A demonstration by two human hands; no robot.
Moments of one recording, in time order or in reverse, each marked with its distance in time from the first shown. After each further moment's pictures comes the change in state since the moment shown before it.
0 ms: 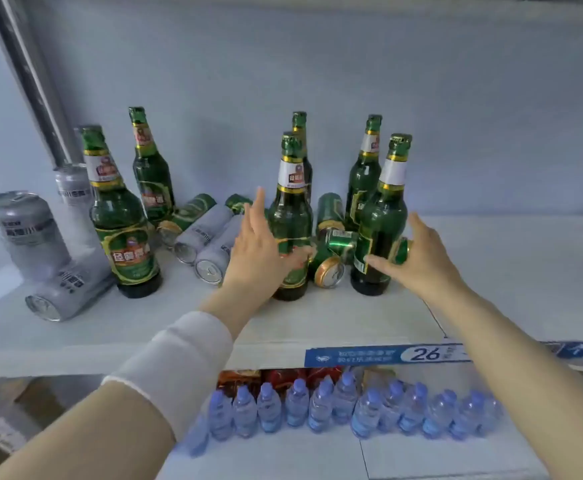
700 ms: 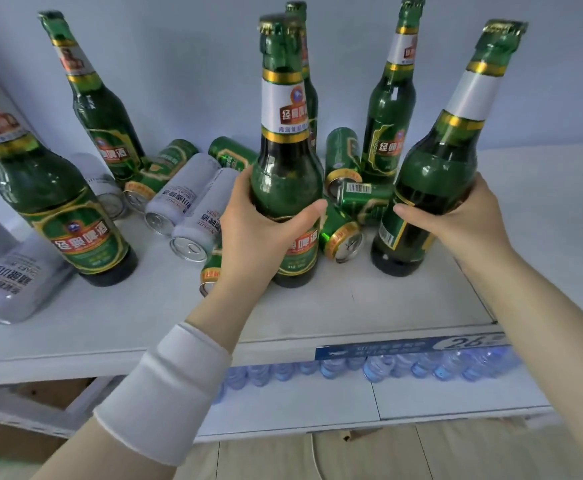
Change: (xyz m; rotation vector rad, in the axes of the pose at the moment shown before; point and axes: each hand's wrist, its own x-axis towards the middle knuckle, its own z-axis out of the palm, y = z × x) left_hand 0.029 -0.014 0.028 -0.432 0.183 -0.177; right_hand 0.052 0.037 0.030 0.566 0.120 0.173
